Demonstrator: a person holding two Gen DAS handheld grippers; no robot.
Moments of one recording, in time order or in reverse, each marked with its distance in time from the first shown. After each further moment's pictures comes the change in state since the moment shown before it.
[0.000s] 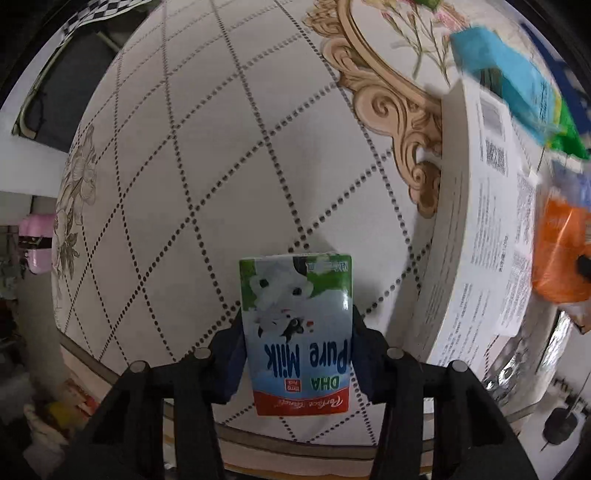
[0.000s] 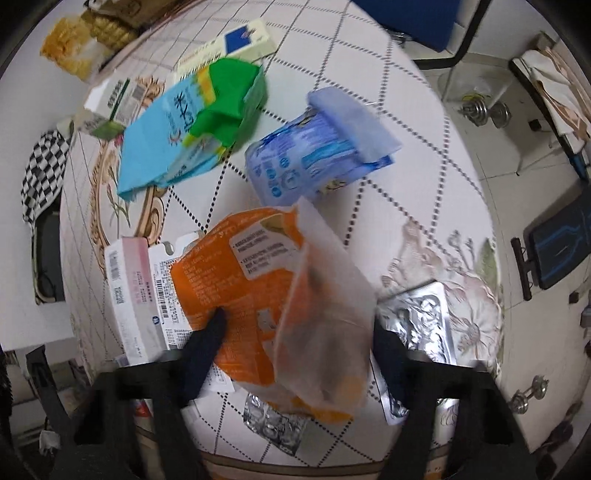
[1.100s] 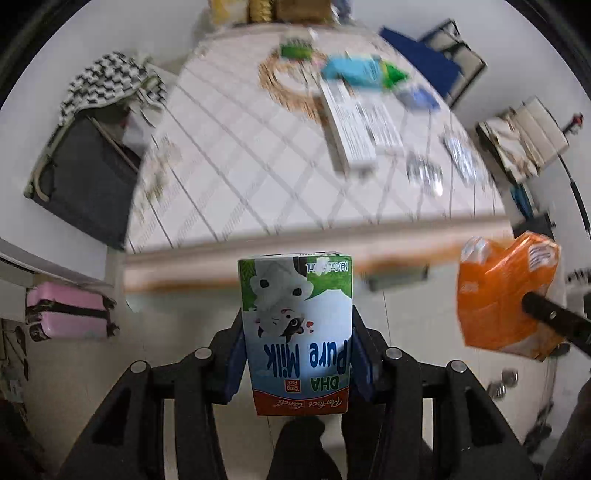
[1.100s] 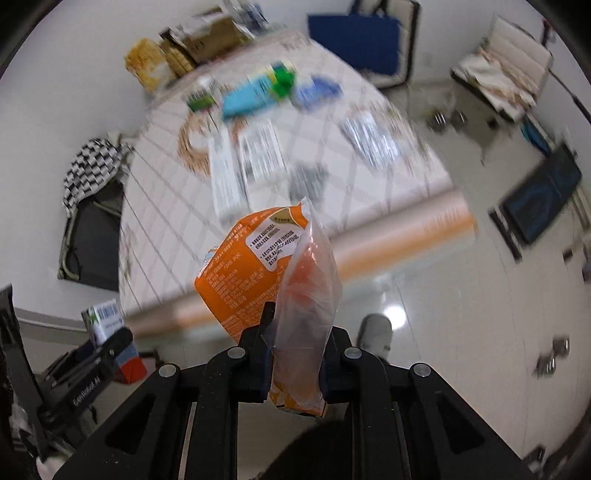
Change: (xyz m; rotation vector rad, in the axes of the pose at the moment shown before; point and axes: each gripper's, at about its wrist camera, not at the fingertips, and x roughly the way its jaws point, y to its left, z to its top) left arm -0.105 0.059 -0.243 0.375 -0.286 -0.106; right arm -0.119 0.017 -0.395 0.093 -0.241 0.022
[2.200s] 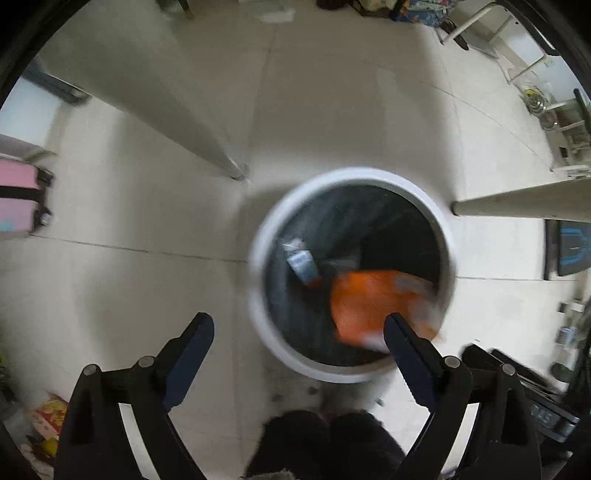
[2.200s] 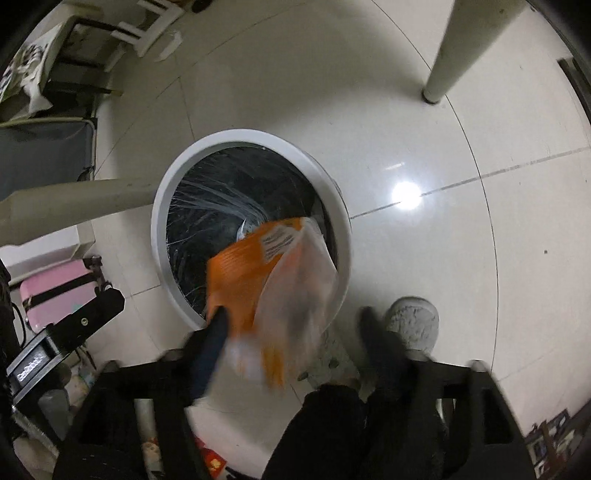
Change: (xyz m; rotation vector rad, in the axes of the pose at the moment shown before) left arm 0.409 0.061 -0.148 -0.206 0.308 0.030; right arm 0.508 -0.108 -0.202 -0.001 0.468 0.015
